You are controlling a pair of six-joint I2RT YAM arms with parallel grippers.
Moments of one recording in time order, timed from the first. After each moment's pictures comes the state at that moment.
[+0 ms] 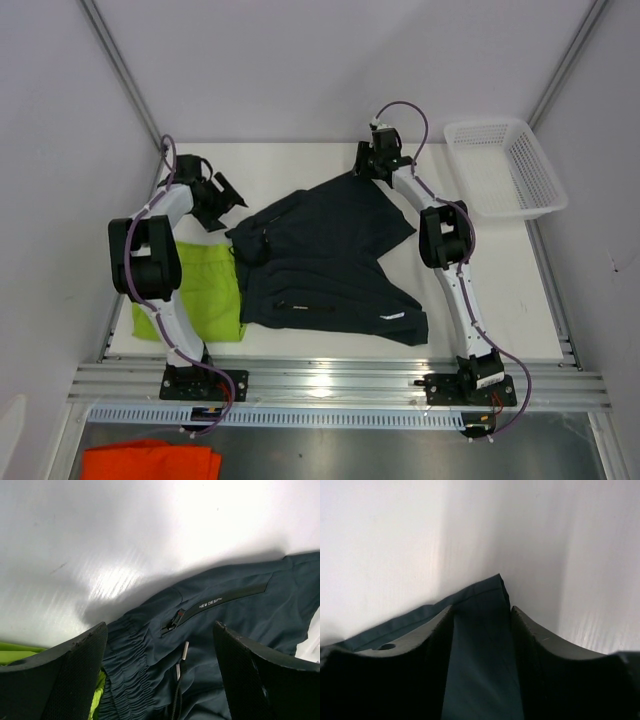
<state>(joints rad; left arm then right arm) 0.09 1.91 1.36 -0.50 0.25 -0.65 0.31 2.68 2.37 -0.32 -0.07 0.34</state>
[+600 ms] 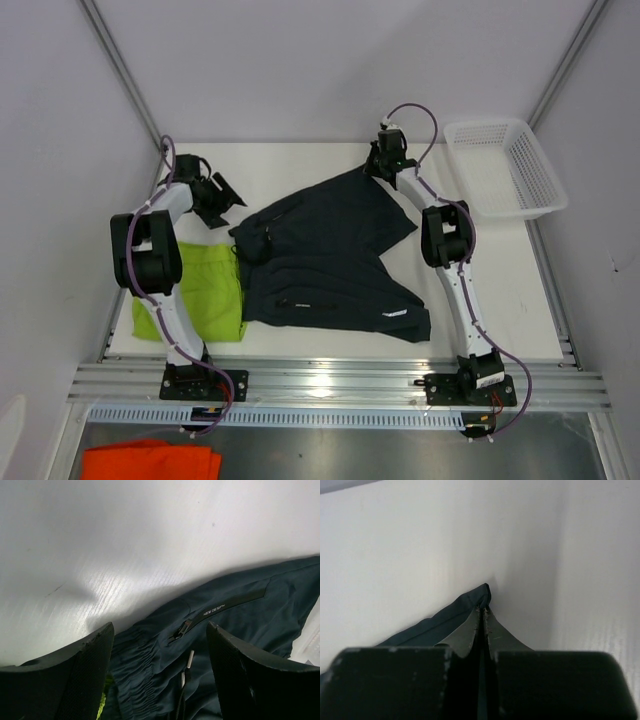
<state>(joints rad) 0.11 1.97 1.40 -0.47 0.29 -0.65 0.29 2.71 2.38 -0.24 -0.03 0.42</state>
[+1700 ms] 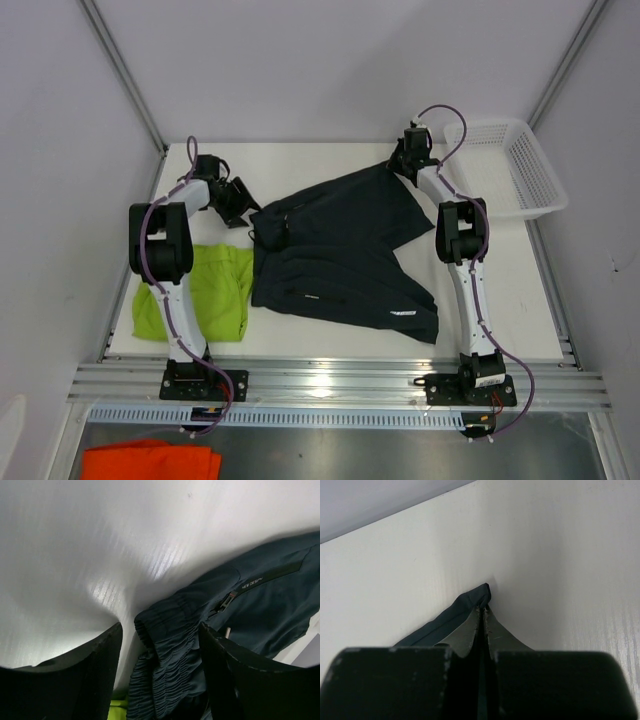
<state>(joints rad) 0.03 2.09 1.49 -0.50 0.37 -0.63 0.17 2.68 2.30 -0.18 -0.03 0.50</state>
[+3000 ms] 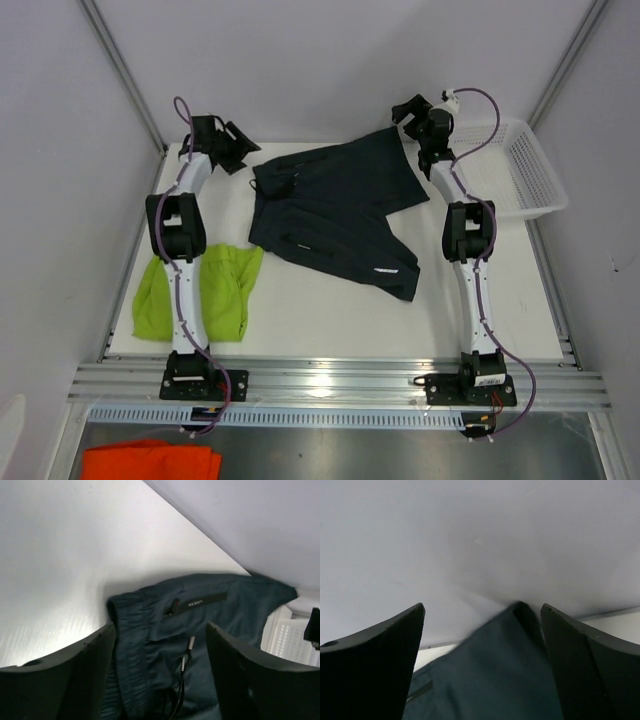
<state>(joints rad) 0.05 2.44 2.12 -0.34 0.36 -0.76 0.11 2.73 2.45 0.24 -0.04 0.70</state>
